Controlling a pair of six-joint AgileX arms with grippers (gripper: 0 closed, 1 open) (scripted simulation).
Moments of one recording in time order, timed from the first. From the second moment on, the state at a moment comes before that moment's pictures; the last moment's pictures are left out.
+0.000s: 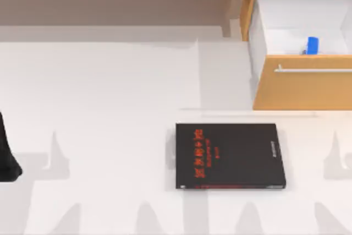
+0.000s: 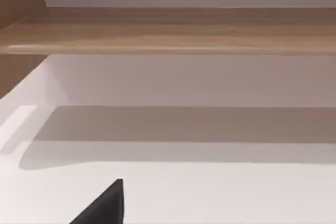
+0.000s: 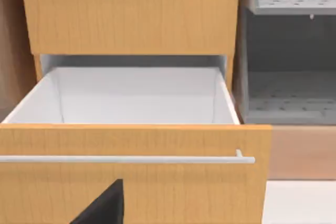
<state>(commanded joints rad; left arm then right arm) 0.00 0.00 0.00 0.00 0.00 0.00 0.00 0.00 0.00 0.00 0.00 0.00</state>
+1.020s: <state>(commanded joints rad) 0.00 0.00 0.00 0.00 0.00 0.00 0.07 0.98 0.83 -0.52 0.00 0.16</state>
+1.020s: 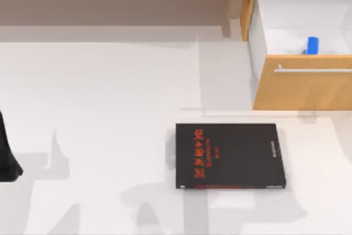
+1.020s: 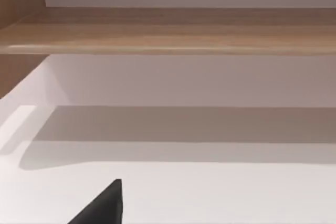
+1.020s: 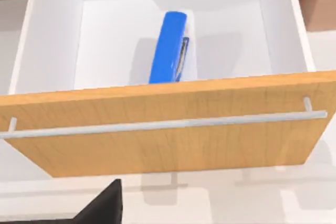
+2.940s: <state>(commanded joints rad) 0.00 0.00 0.00 0.00 0.00 0.00 0.14 2.41 2.15 -1.21 0.05 0.40</state>
